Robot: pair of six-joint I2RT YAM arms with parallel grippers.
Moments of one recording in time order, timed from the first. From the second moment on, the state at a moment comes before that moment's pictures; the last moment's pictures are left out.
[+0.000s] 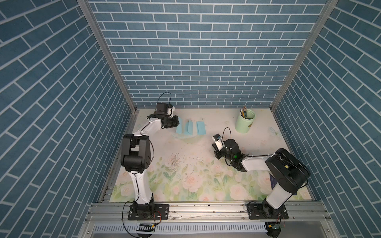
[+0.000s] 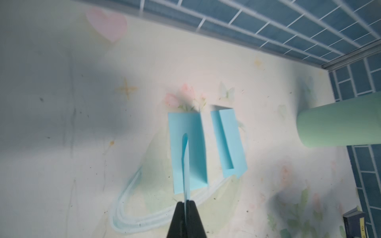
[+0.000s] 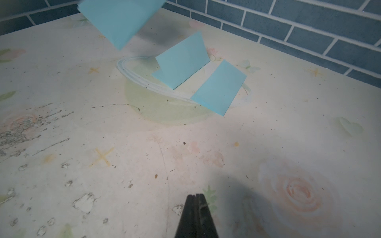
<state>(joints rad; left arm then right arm) -0.12 2.03 1.53 -0.45 0.40 -0.25 0.70 1.68 0.63 0.58 -0.03 -0.05</state>
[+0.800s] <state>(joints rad) -0.08 2.32 1.83 -0.60 0.28 -0.07 0.70 1.67 0.63 0.56 -0.12 -0.02</state>
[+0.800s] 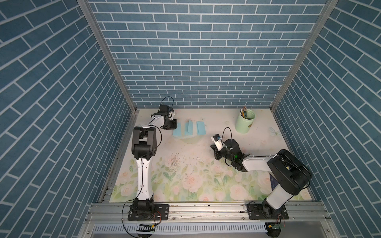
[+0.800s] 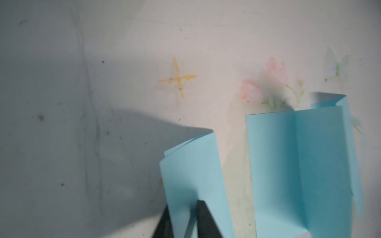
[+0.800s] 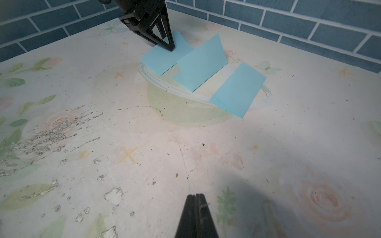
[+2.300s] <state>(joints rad) -0.07 1.36 0.50 0.49 -0.15 -0.08 0.26 1.45 0.31 0.87 0.30 -0.27</state>
